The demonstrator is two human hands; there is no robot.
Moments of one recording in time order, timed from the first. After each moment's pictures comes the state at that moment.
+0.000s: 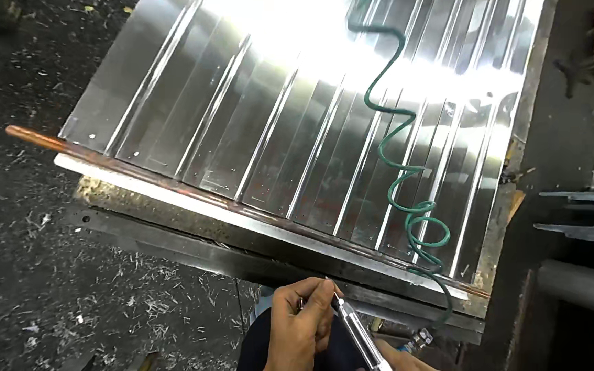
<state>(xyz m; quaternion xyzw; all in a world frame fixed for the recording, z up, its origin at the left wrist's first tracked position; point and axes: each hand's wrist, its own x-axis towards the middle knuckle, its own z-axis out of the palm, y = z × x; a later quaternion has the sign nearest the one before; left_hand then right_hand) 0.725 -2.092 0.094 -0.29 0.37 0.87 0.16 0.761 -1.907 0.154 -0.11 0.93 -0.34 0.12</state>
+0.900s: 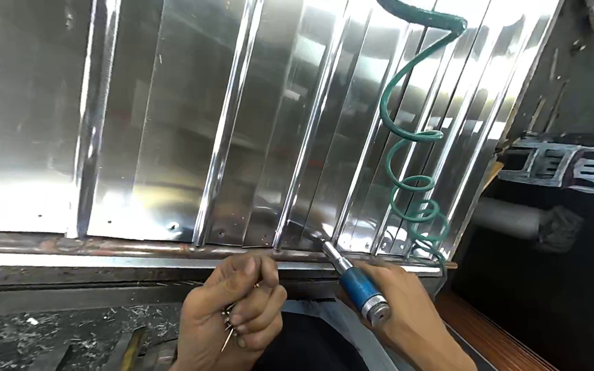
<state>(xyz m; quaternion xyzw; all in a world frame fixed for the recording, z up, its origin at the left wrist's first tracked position) 0.617 -2.186 0.012 -0.22 -0.09 0.94 0.24 0.606 -1.931 0.076 0.01 0.91 -0.08 0.41</state>
